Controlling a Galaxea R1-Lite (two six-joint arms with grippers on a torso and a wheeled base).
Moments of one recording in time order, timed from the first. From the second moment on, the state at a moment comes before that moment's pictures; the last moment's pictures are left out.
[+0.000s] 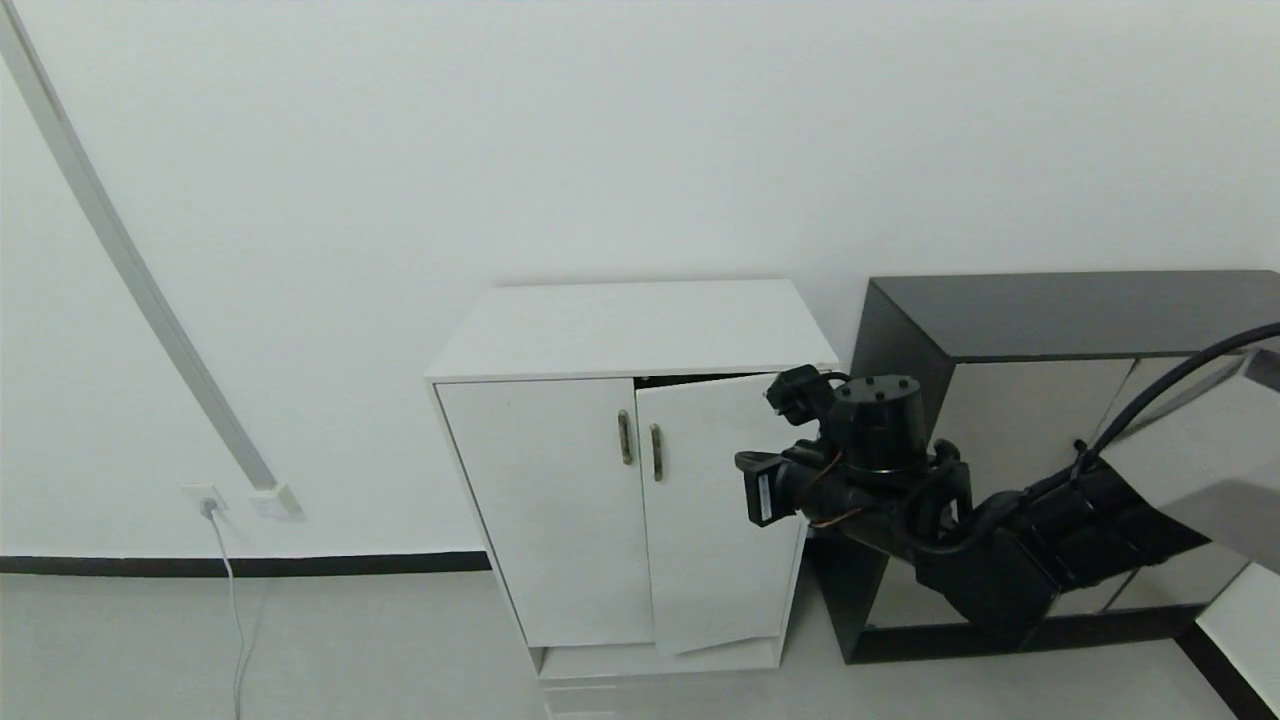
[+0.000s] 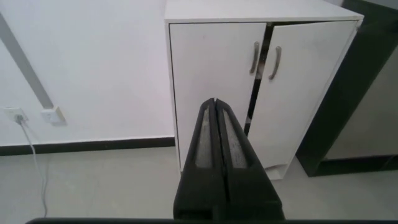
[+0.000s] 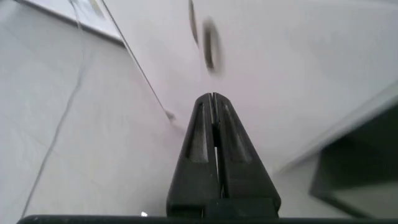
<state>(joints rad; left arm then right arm) 0.00 0.00 0.00 0.00 -0.01 -0.01 0.66 2.07 -1.00 -0.78 -0.03 0.09</state>
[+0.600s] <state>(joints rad) 0.00 0.00 0.00 0.00 -0.01 -0.01 0.72 2.08 -0.79 -0.94 0.01 0.06</state>
